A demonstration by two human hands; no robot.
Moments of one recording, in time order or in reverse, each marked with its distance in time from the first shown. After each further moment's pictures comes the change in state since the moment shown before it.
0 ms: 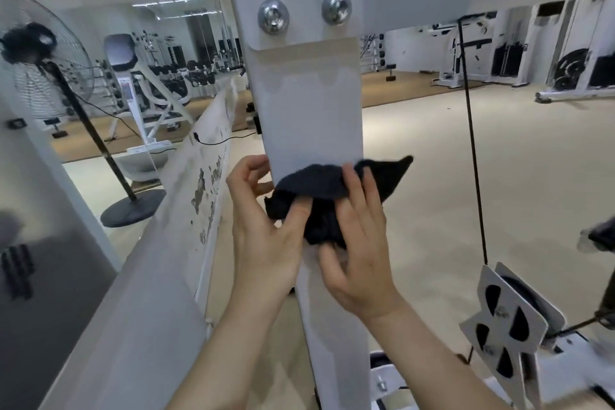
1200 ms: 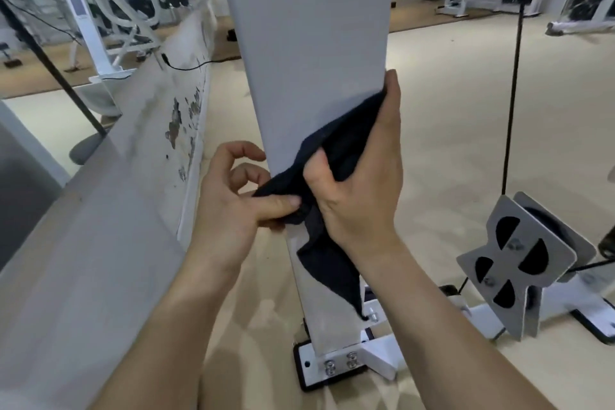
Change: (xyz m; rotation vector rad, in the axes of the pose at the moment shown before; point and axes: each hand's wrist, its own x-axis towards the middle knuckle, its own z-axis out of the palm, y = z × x) left_hand -0.033 -0.078 -0.031 -0.156 -0.234 -0.436; right_hand -0.018 0.013 0.030 0.163 0.174 0.384
